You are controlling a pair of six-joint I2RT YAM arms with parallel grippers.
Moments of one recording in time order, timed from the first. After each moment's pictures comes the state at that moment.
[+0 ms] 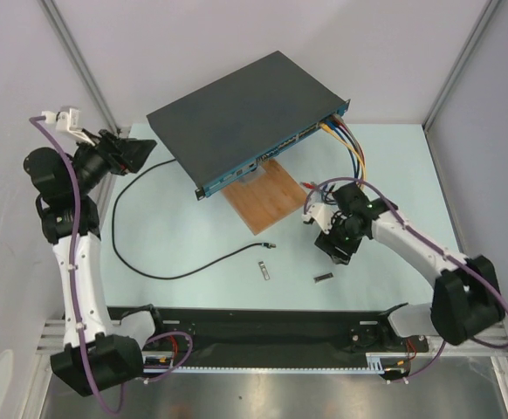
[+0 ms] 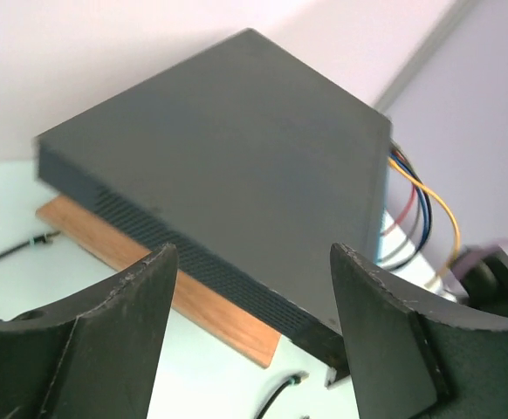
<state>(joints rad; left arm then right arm) 0.36 1.04 1.14 -0.04 0.87 -0.52 0.44 1.31 0.93 -0.87 -0.22 -0.62</state>
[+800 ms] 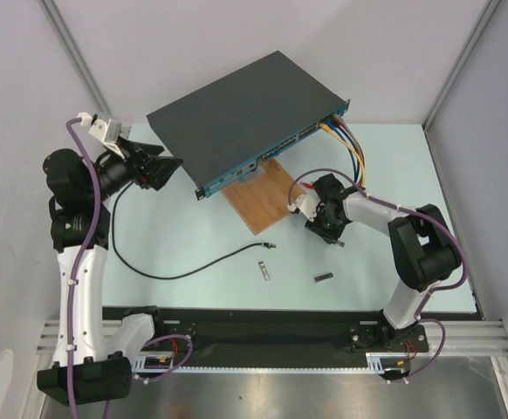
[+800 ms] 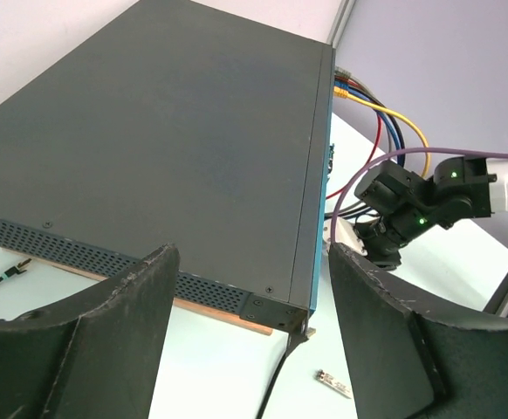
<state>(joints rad) 0.15 0.95 1.17 -0.21 0.88 -0.23 0.44 1.73 1.06 -0.63 -0.07 -0.64</state>
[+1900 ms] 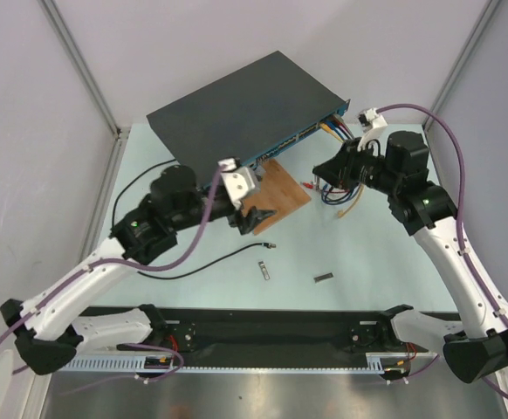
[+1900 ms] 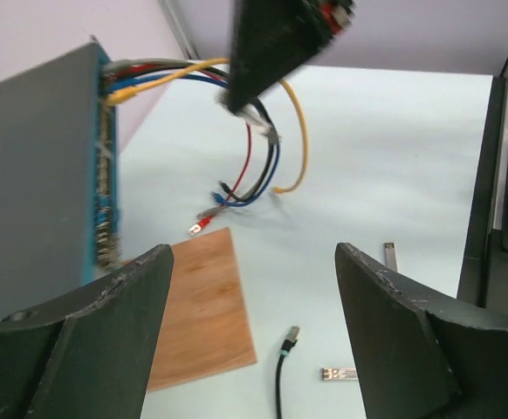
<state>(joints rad) -0.80 1.04 1.25 -0.33 0.34 0.30 0.35 1.12 1.30 -0.48 -0.47 0.24</state>
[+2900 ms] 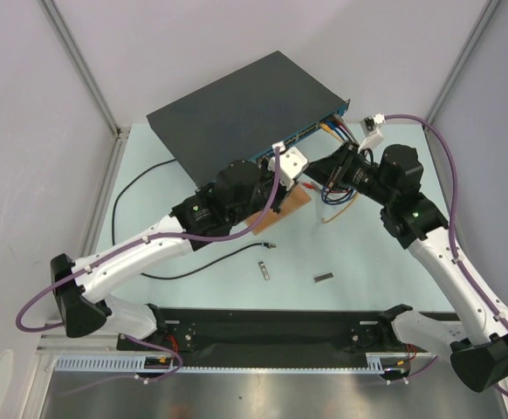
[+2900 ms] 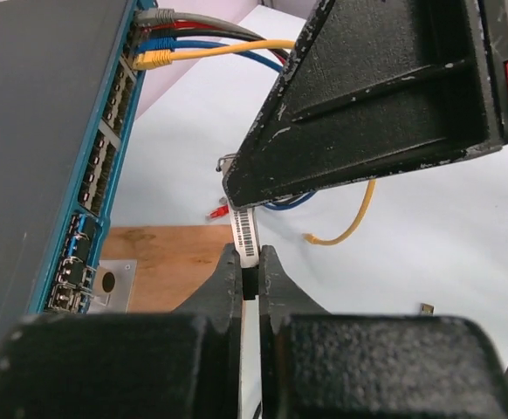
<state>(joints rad) -1.01 1.37 1.37 -0.20 -0.15 0.15 0.43 1.07 1.15 -0.18 -0.41 0.79</state>
